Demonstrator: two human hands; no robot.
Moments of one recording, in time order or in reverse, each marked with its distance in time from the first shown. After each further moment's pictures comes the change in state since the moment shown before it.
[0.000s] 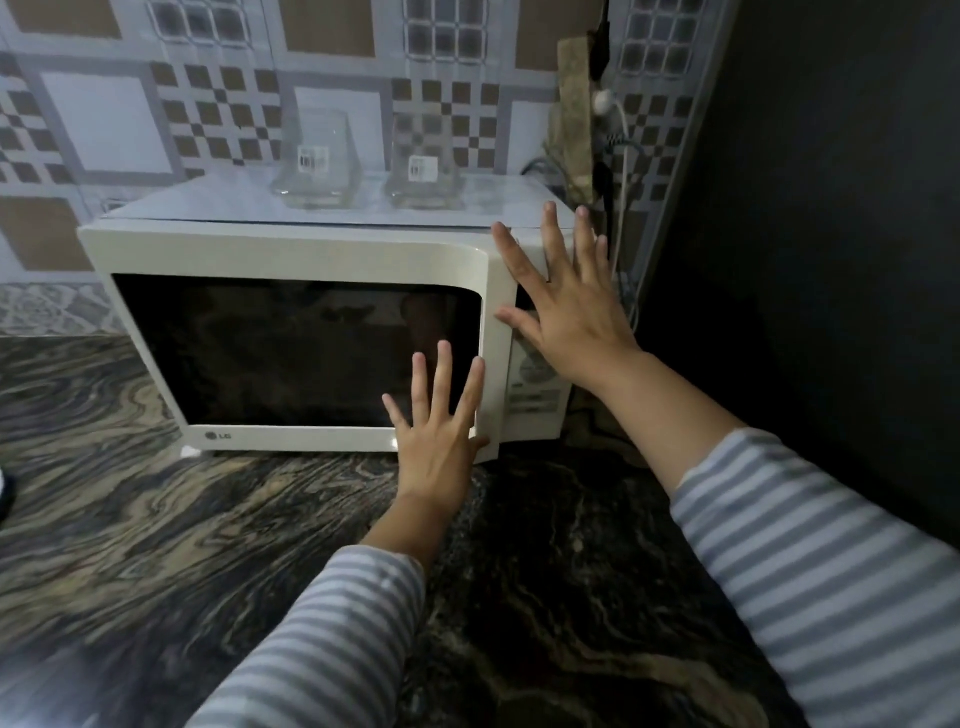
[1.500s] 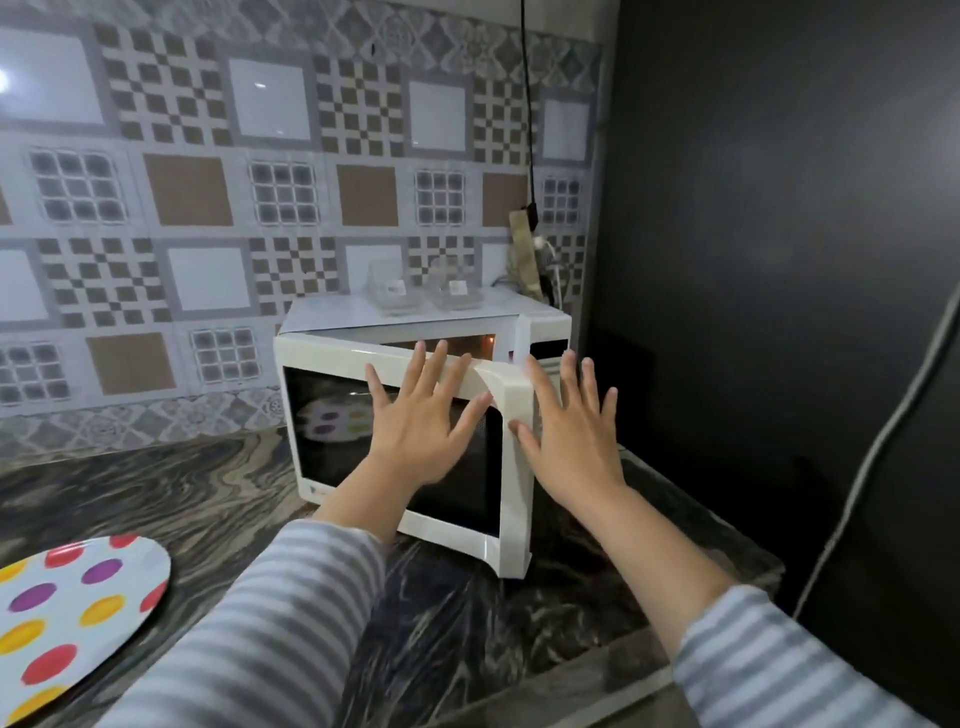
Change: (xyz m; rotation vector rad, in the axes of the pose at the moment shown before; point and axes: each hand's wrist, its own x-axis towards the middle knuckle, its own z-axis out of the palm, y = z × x) left_hand -0.061 -0.097 -0.239 -0.165 -0.046 0.278; right_hand -0.135 -0.221 -0.143 0.052 -0.040 0.527
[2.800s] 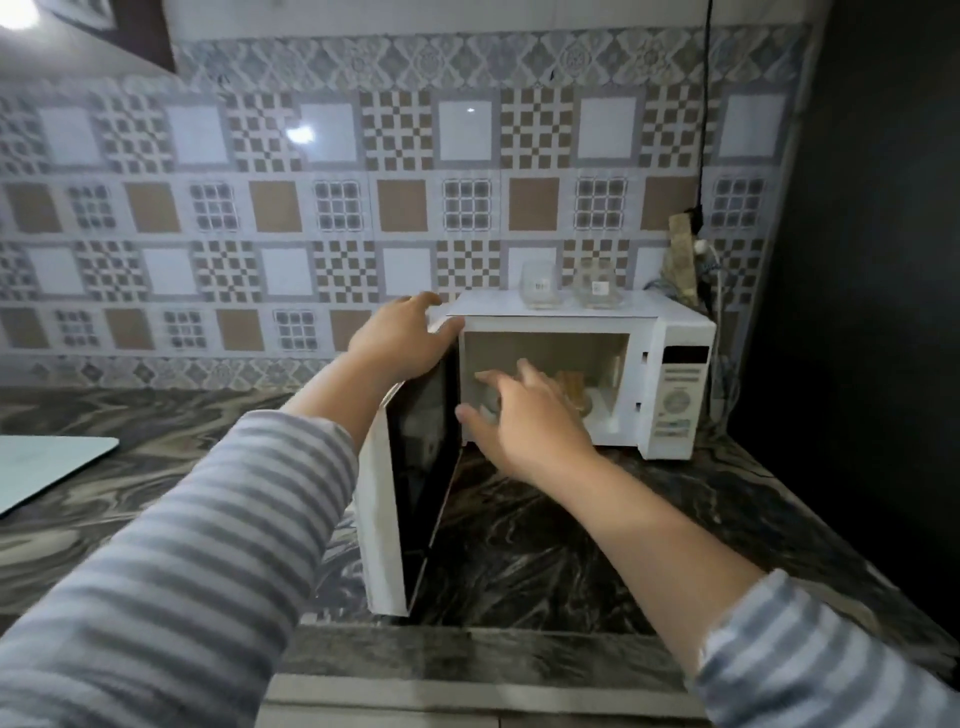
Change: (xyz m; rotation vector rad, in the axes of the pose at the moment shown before) left_hand -0.057 -0.021 -0.163 0.045 0.036 -0.525; right_hand -0.051 -0.100 -0.072 0.400 -0.329 -0.357
